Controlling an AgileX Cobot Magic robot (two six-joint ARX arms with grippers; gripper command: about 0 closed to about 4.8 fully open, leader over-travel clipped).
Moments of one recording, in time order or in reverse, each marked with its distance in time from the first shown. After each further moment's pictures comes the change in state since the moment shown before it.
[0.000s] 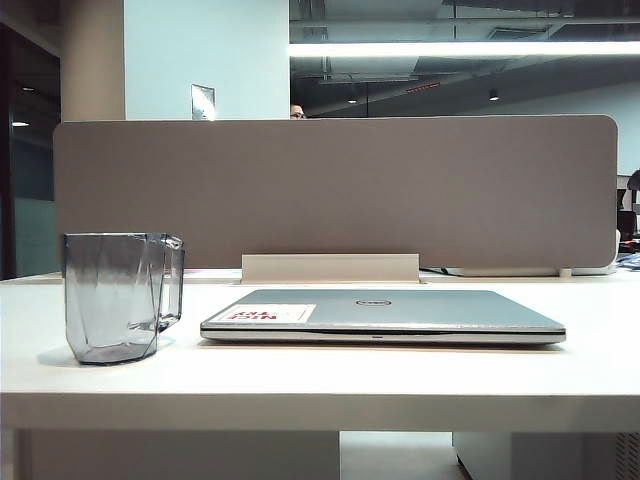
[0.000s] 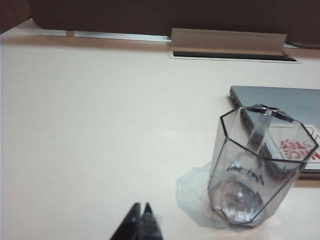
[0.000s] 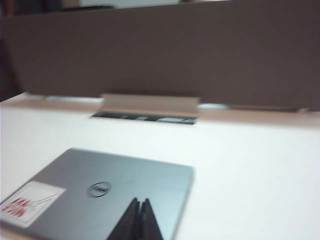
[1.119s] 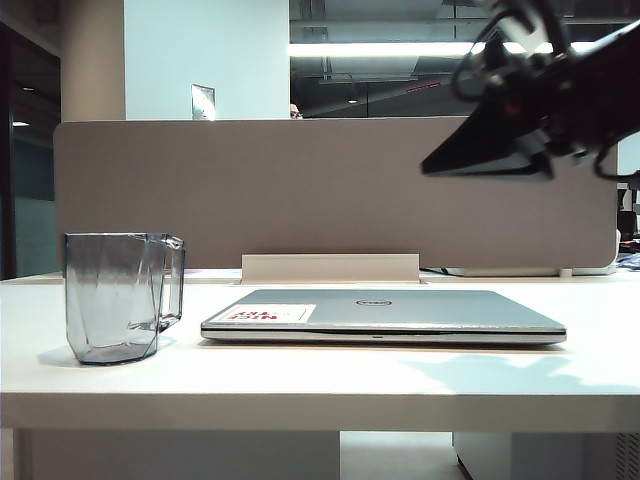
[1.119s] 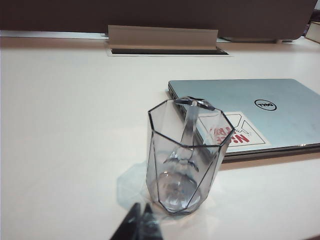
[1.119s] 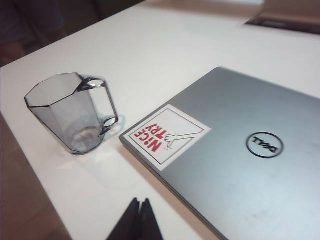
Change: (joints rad) left arm 0.000 0.000 0.000 0.000 0.223 -0.001; right arm 0.431 0.911 0.170 0.427 -0.121 0.000
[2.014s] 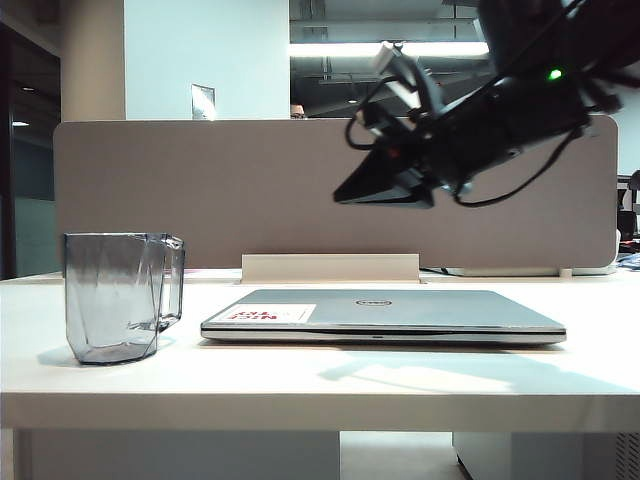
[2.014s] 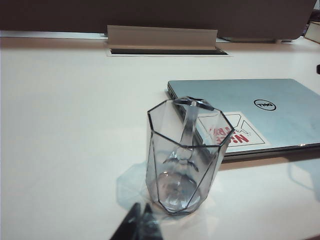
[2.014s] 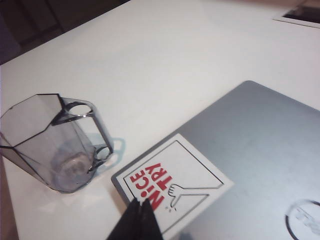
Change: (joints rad) left arm 0.000 0.000 0.000 0.000 0.000 0.000; right arm 0.050 0.430 0.362 0.009 -0.067 -0.009
